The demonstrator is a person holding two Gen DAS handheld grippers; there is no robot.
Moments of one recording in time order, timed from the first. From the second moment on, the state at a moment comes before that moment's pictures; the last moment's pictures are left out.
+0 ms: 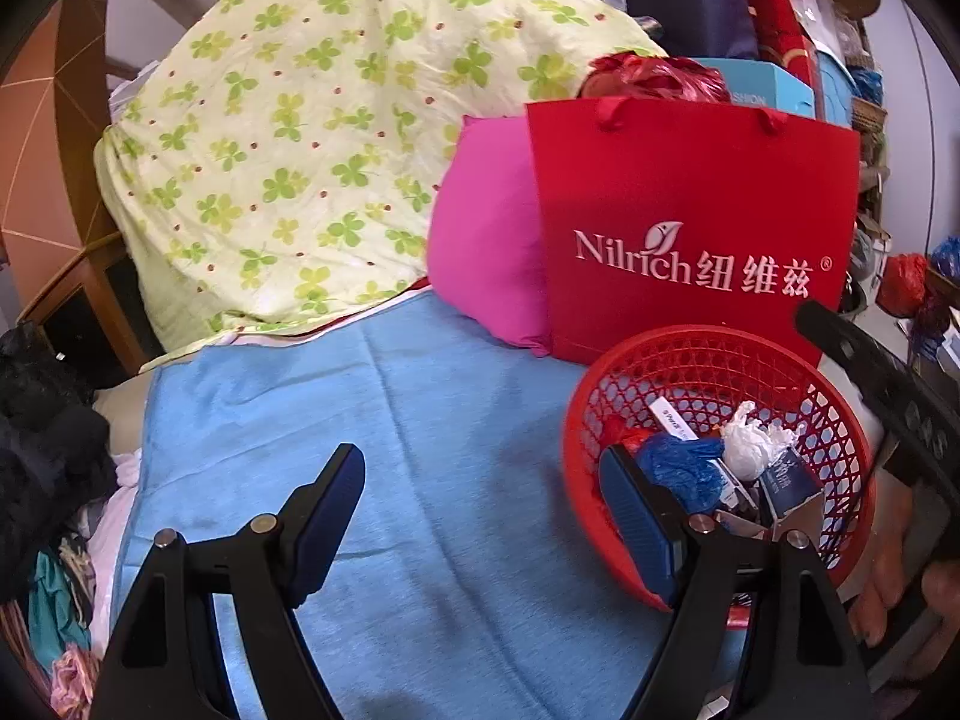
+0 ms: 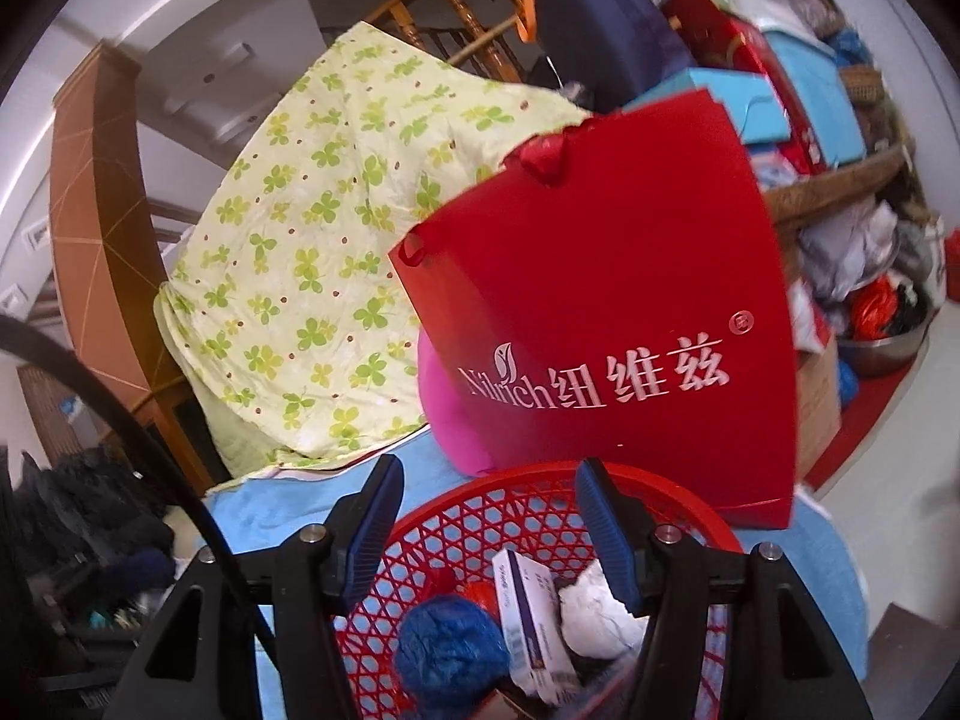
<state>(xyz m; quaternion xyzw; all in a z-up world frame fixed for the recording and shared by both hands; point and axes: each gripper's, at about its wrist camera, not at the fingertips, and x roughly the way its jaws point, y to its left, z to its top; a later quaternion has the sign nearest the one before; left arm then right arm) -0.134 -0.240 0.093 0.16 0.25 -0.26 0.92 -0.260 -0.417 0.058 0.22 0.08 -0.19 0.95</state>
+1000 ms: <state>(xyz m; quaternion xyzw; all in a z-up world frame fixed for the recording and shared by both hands) -0.188 -0.158 0.154 0.14 0.19 -0.22 0.95 -0.348 -0.288 0.146 0.07 0.11 -0.20 0.97</state>
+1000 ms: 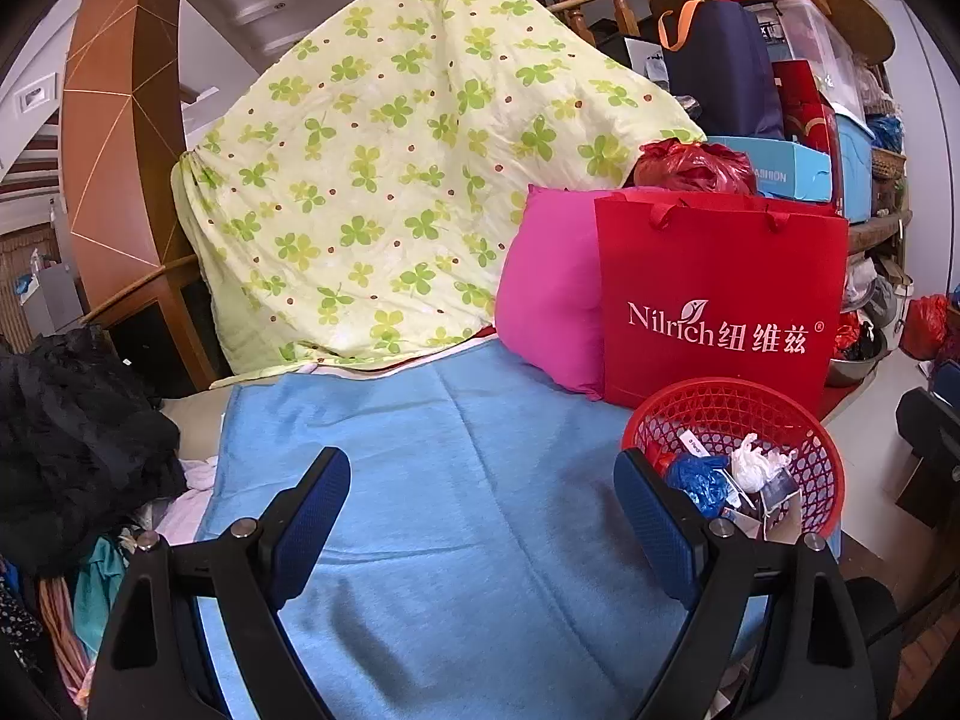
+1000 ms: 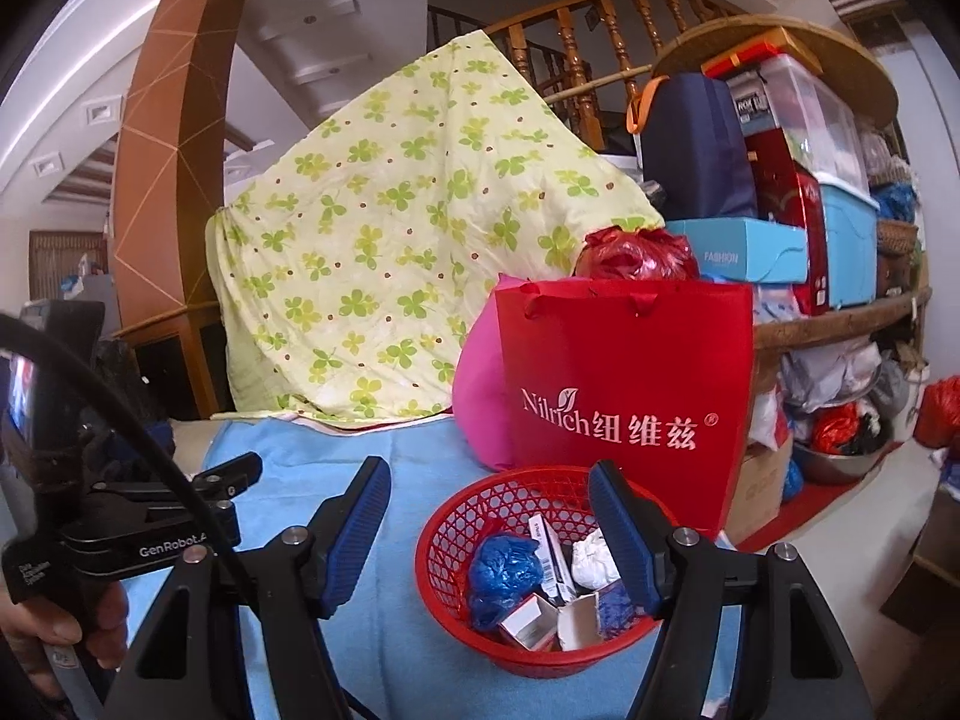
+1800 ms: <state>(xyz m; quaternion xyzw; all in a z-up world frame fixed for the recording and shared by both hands) -0.237 -0.129 0.188 0.14 0.16 -0.24 0.95 -0.381 -0.264 0.167 0.06 0.16 -0.20 0.96</state>
